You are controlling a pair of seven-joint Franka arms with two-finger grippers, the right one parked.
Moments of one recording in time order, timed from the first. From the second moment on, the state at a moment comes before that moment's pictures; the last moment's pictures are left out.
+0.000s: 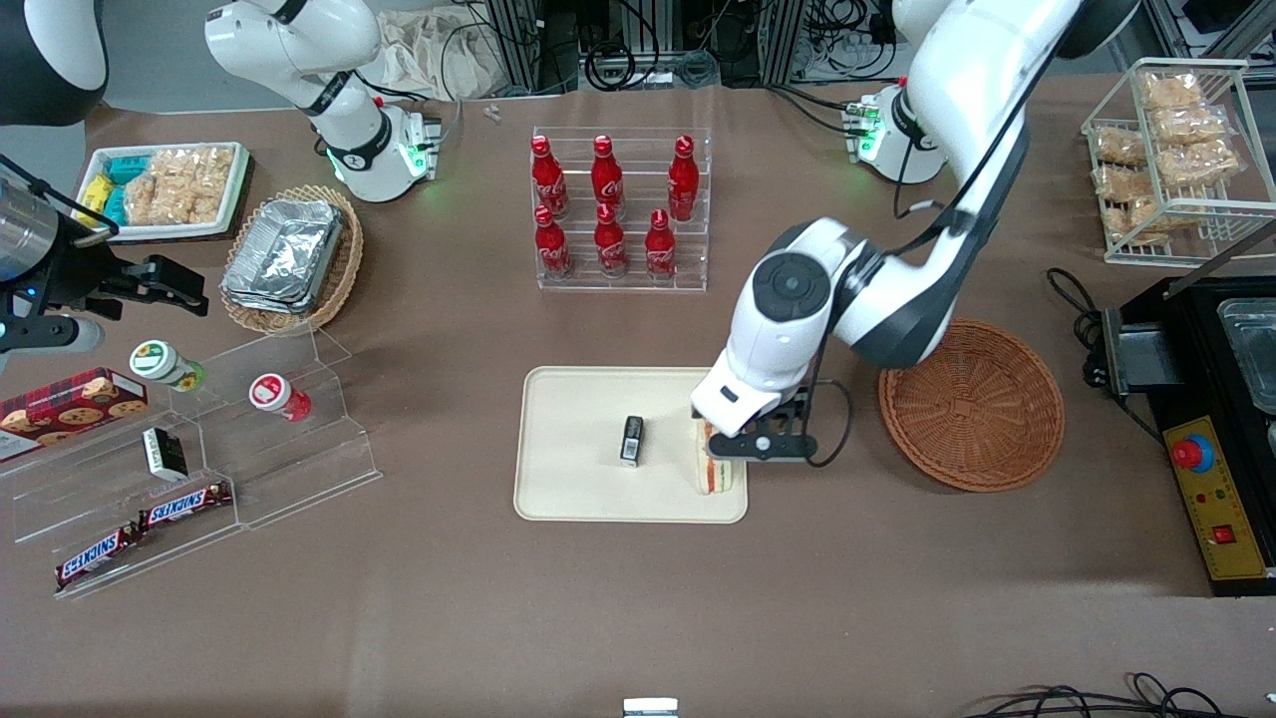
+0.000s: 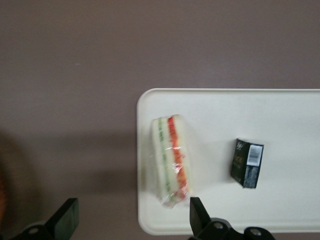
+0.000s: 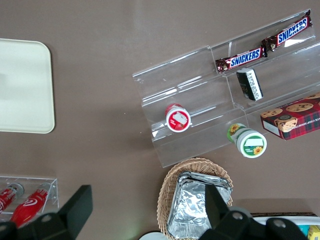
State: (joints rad) arm -0.27 0.50 -0.37 -1.52 0.28 2.08 -0.70
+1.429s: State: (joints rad) arm -0.16 0.08 0.05 -1.38 -0.02 1.38 -0.04
